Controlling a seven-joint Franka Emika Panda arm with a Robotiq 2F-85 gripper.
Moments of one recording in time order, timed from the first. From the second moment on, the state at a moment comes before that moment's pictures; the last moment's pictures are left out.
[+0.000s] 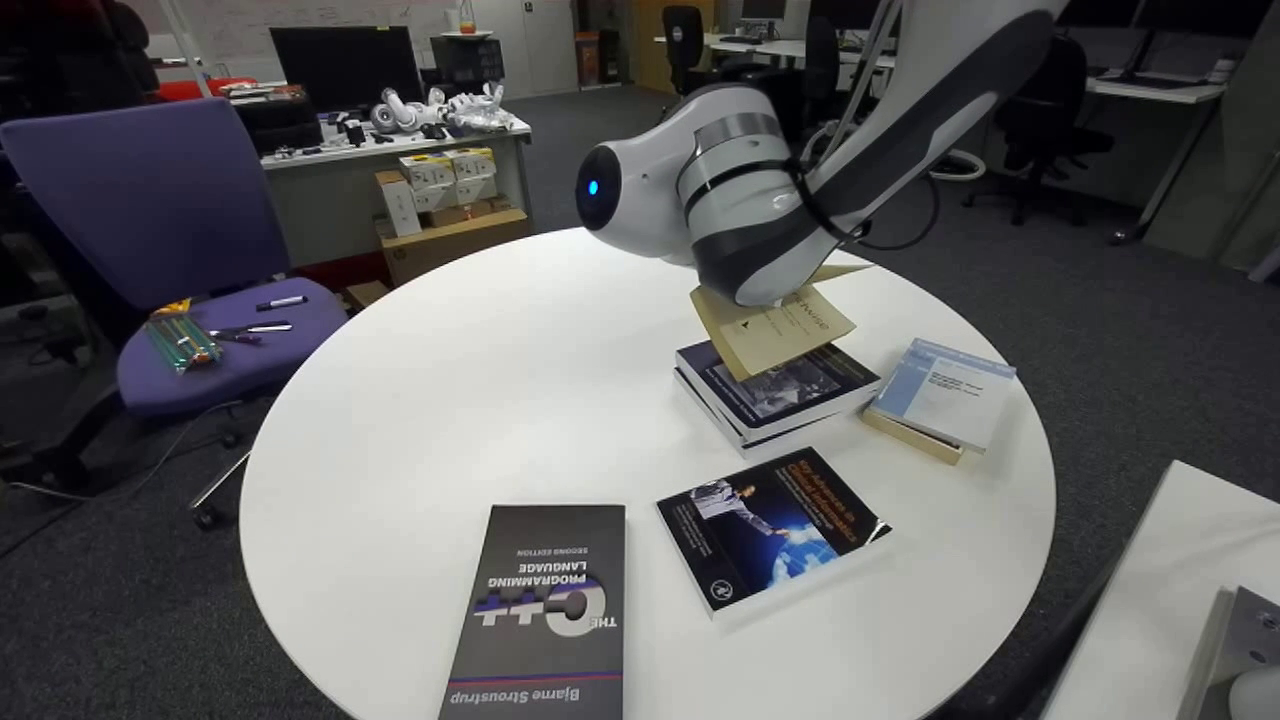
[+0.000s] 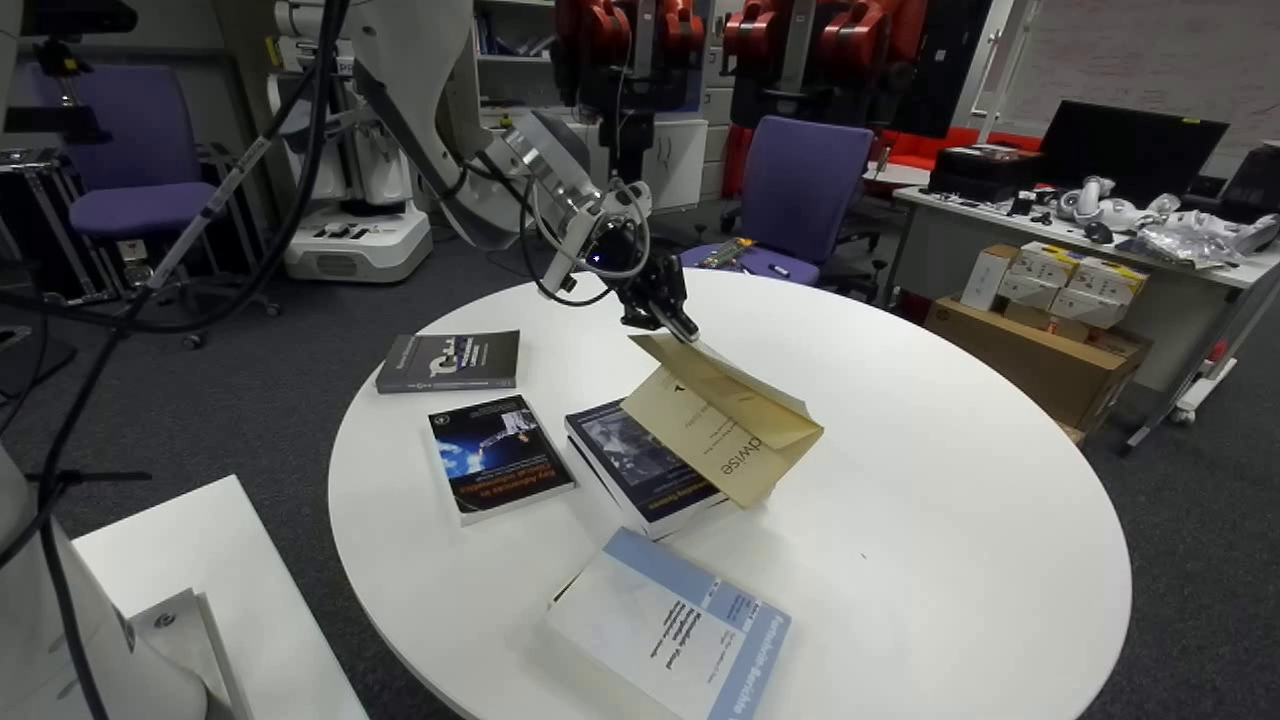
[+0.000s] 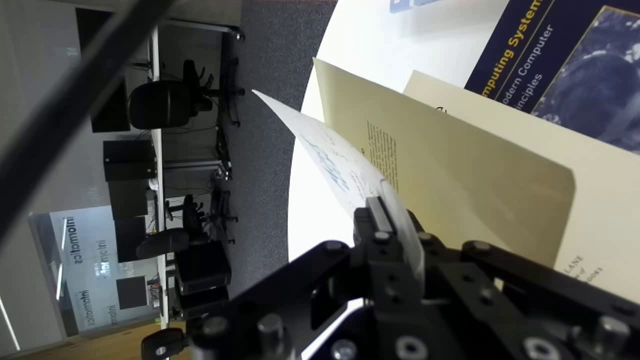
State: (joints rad) arm 0.17 0.48 0.07 -1.86 -1.12 1.81 0.67
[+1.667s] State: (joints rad) arm 0.19 0.64 0.08 -1.83 -1.16 1.68 0.75
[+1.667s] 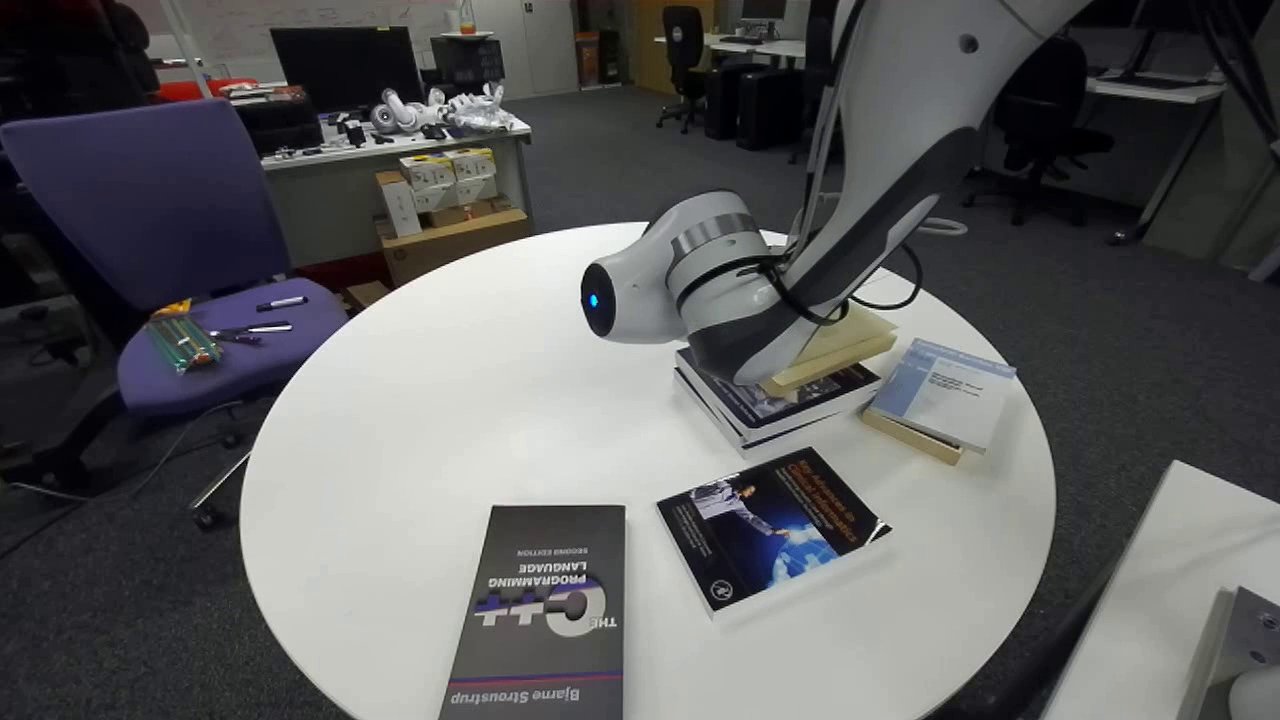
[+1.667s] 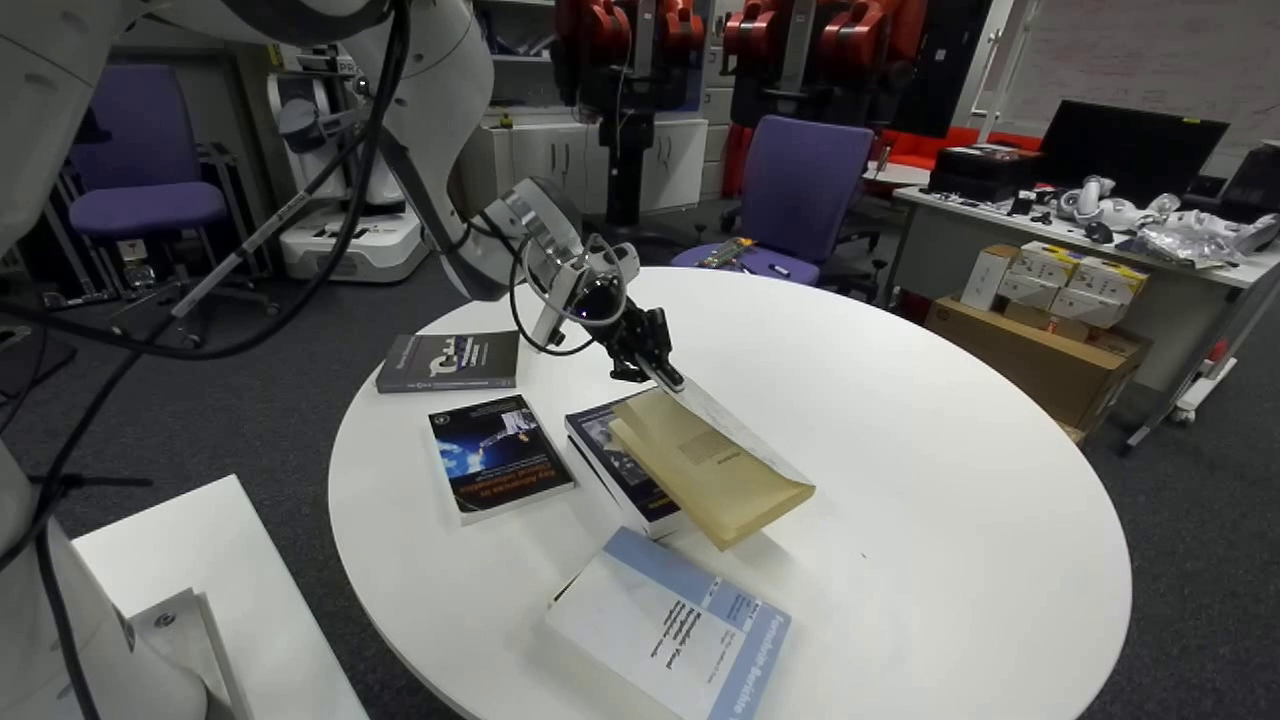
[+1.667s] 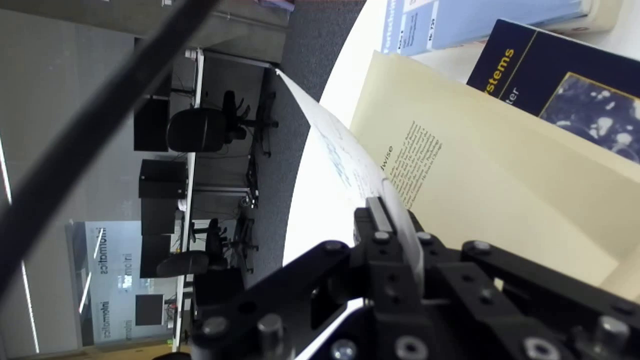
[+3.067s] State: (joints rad) arm 0.28 0.86 0.09 -1.51 -1.07 1.61 0.75
